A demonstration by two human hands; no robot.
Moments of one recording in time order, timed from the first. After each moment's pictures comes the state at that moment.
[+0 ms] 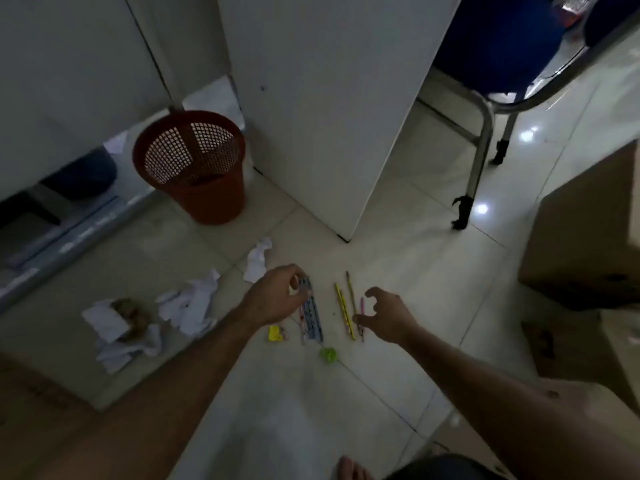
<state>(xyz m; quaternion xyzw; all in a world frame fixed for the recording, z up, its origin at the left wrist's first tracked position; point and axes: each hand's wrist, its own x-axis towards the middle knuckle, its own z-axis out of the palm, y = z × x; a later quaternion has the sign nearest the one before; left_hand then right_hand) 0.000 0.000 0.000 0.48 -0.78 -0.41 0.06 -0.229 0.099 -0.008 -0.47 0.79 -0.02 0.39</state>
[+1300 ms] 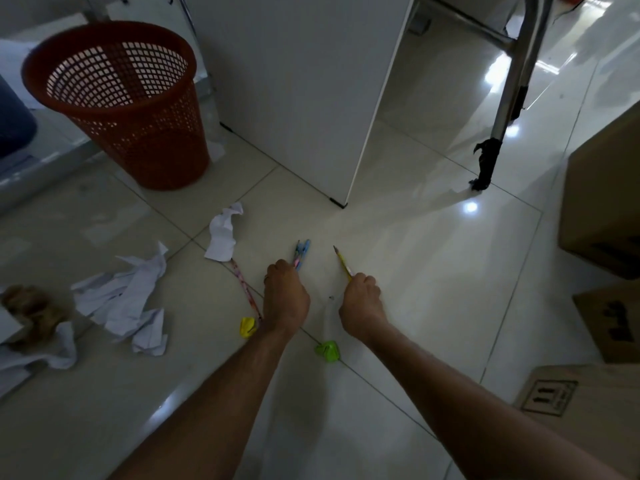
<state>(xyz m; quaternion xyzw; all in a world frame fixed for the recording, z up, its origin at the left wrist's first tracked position) -0.075 0.029 -0.194 0.66 -0.70 -0.26 0.08 -0.192 0.087 -0.185 -0.48 0.84 -0.02 0.24</state>
